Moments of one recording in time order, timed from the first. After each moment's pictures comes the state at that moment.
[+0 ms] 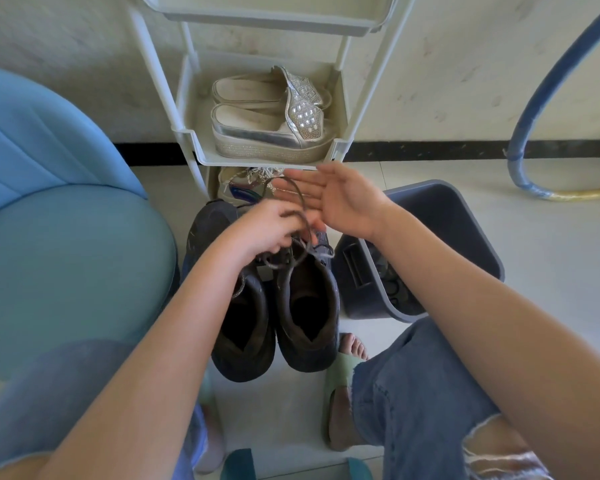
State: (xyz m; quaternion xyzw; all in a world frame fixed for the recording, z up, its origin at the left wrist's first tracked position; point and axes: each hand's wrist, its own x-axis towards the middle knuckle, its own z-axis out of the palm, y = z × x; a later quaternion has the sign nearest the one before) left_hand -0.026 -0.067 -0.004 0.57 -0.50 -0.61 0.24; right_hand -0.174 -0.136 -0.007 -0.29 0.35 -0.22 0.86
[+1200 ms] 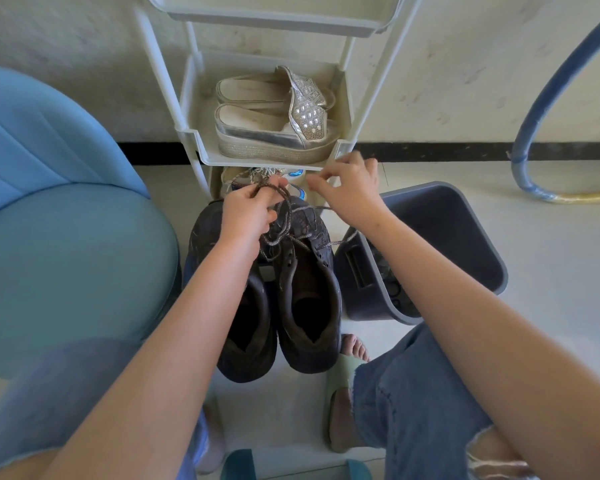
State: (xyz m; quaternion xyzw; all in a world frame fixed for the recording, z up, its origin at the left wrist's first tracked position) left_hand -0.027 -0.071 -0.007 0.64 -0.23 -0.54 0.50; right_hand -0.167 -0.130 -0.002 -0.72 0.61 -0.14 0.29
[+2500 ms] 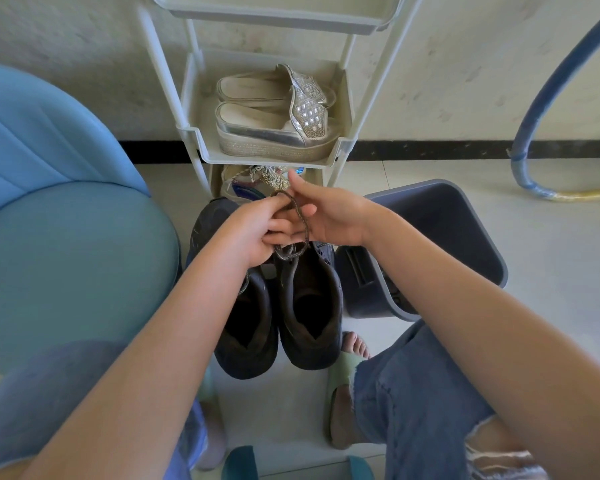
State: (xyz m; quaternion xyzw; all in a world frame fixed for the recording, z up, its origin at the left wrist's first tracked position) left_hand -0.029 -0.065 0.009 0.51 -0.10 -0.75 0.41; right_hand -0.154 -0.118 -0.001 -0.39 0.39 -0.08 0.83
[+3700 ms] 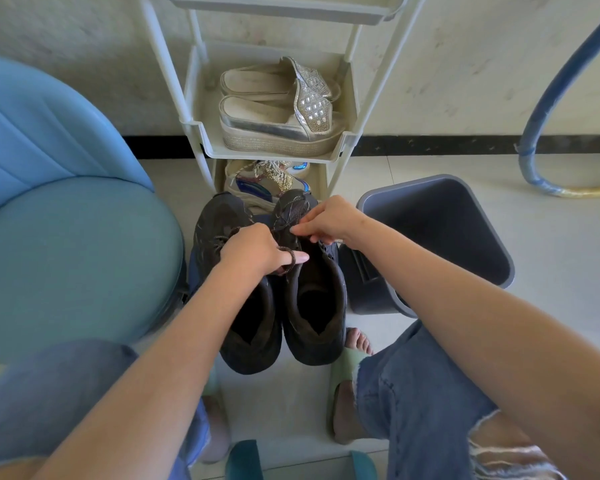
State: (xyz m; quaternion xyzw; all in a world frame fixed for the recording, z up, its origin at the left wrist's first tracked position) left_hand -0.017 -0.052 -0.036 0.75 -0.54 -0.38 -0.06; right_hand -0.156 -0.114 -0.029 -0.54 0.62 -0.04 0.57
